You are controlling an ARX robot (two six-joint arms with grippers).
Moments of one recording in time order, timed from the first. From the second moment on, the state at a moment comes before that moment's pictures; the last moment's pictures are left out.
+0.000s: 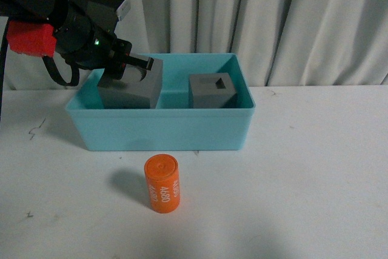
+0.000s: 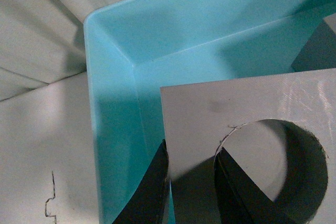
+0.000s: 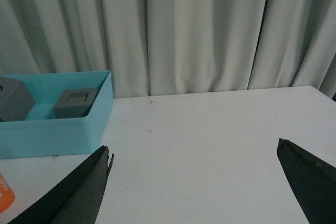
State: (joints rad) left arm -0.20 2.08 1.41 0.03 -0.17 0.16; right arm 0.00 0.00 0.01 0.00 0.00 0.01
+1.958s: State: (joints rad) left arm 0.13 0.67 0.12 0.56 0.13 -0.02; right arm 0.00 0.00 0.01 0.00 0.00 0.01
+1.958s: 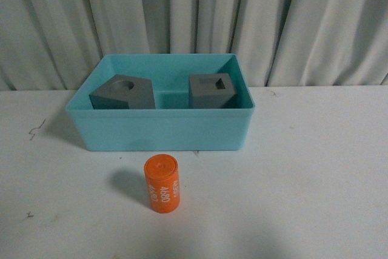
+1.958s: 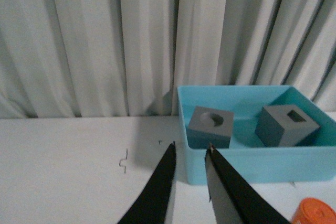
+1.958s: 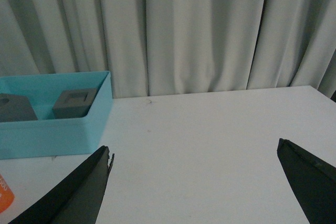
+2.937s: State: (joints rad) left arm 0.00 0.25 0.01 0.25 0.00 -0.01; right arm 0.00 0.00 0.01 0.00 0.00 0.01
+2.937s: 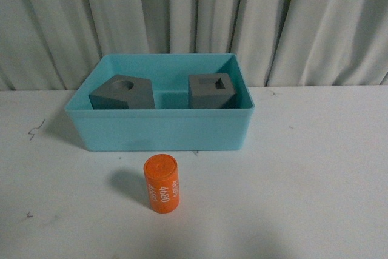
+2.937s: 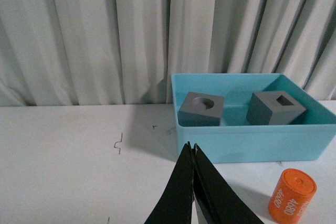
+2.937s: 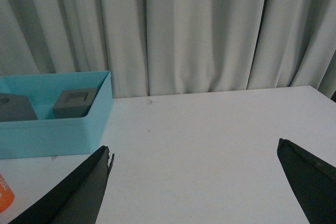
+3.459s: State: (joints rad) left arm 0.00 0.01 0.02 0.00 0.00 -0.01; right arm 0.00 0.00 0.01 0.00 0.00 0.01
